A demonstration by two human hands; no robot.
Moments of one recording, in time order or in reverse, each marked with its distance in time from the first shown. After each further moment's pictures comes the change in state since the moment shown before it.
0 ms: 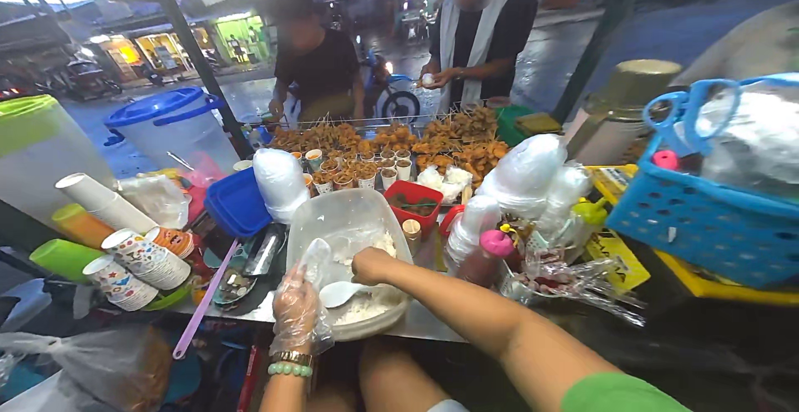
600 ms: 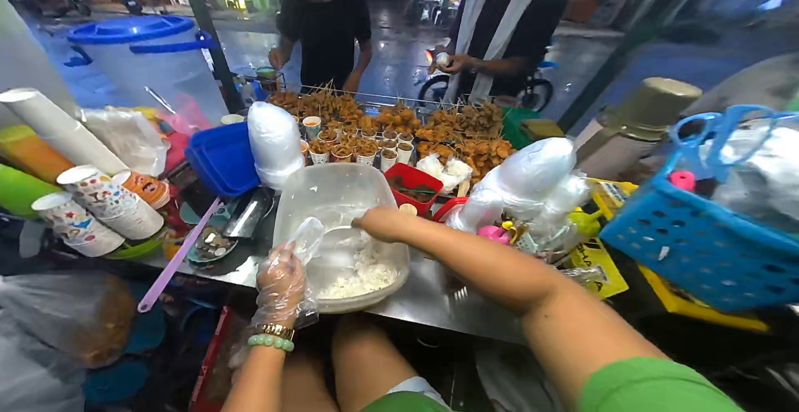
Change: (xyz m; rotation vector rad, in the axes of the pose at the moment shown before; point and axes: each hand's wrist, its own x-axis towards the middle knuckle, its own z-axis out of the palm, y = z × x) left_hand -0.008 -0.013 0.006 -0.003 -0.040 -0.043; right_hand -0.034 0.003 -0.056 -0.381 -0.068 -0.062
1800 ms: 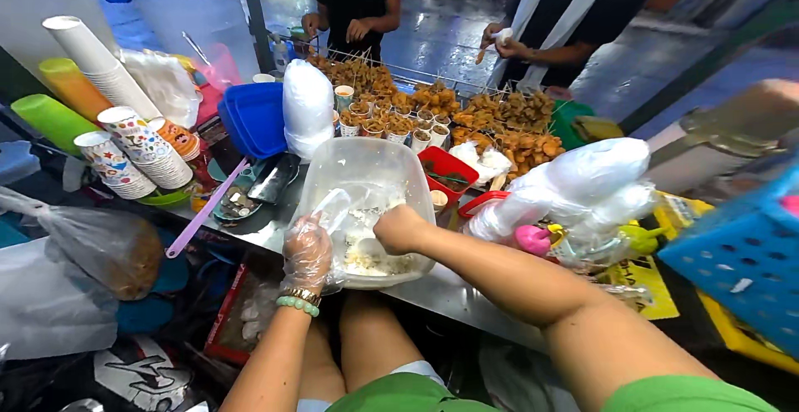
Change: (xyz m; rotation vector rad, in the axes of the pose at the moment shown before) left_hand 0.003 0.006 0.008 0.030 0.078 -0.061; right_hand 0.008 -0.042 0.017 -0.172 -0.179 -0.002
